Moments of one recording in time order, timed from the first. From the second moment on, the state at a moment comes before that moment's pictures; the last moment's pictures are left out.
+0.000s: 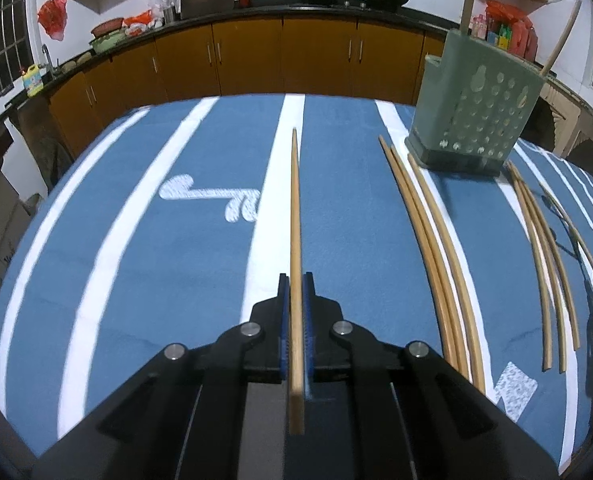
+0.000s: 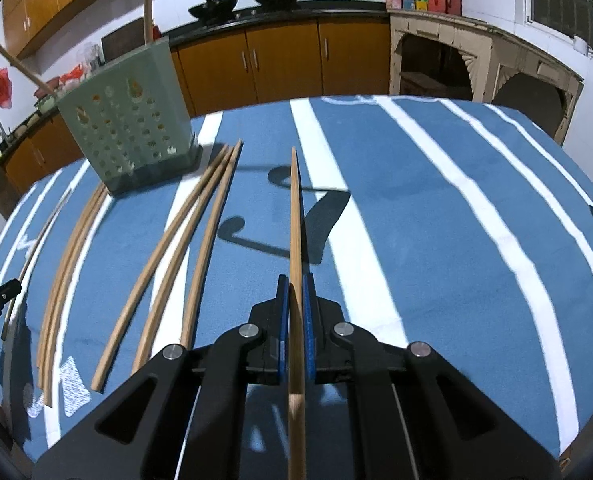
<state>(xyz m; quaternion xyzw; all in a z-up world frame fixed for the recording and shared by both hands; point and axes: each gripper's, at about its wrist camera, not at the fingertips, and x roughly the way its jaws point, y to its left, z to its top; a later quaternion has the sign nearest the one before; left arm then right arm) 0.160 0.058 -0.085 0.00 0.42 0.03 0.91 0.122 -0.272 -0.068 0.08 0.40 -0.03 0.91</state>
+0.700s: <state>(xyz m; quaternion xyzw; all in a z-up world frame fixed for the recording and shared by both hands) 0.139 0.063 0.029 -0.02 0.28 -0.01 0.96 0.117 -0.289 0.017 0.10 0.27 -0.02 0.96</state>
